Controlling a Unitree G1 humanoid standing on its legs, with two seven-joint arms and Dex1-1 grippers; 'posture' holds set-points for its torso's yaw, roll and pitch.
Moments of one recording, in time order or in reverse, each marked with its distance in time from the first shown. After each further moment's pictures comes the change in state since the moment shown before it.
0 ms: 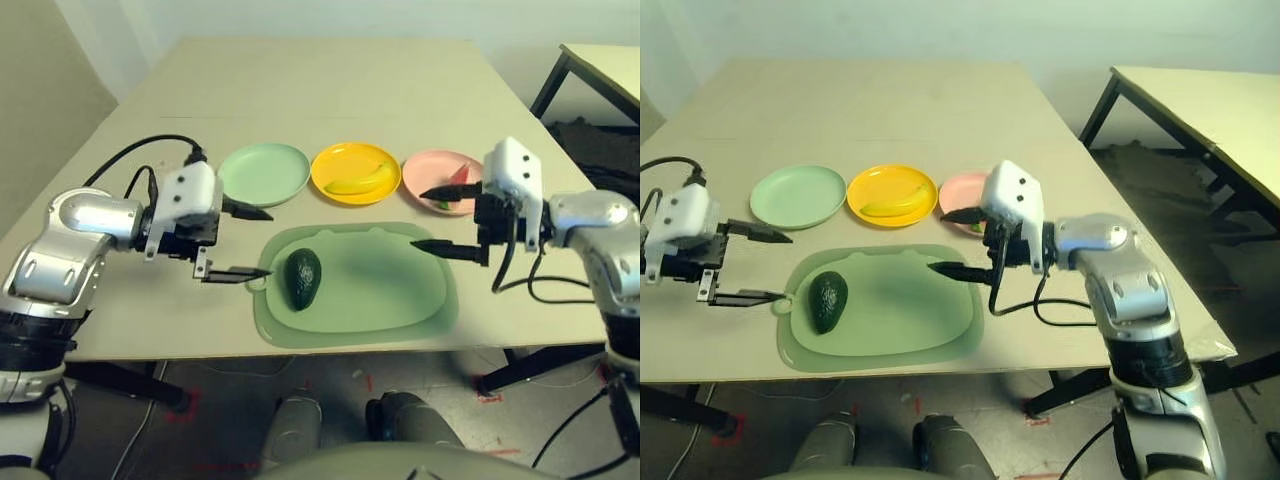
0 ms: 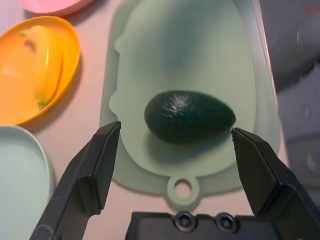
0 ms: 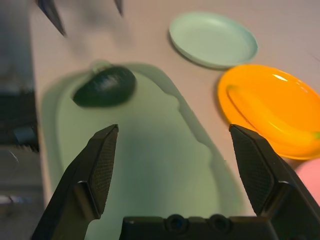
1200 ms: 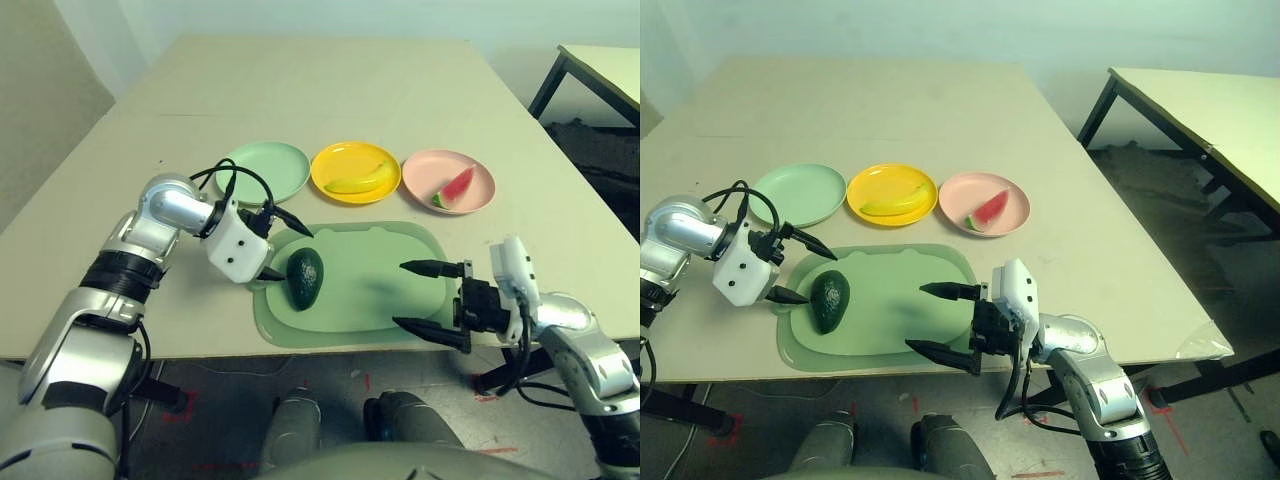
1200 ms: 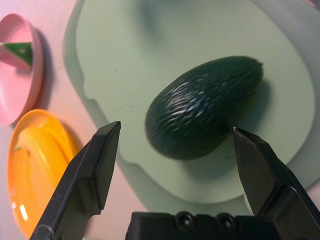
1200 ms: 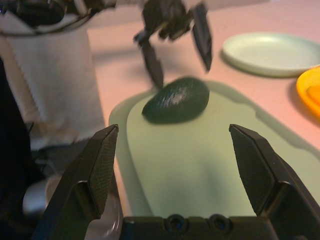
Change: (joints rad) left arm -0.289 -0.244 -0.291 0.520 0.216 -0.843 -0.087; right arm 0.294 0.108 0.090 0.084 0.117 -0.393 0.011
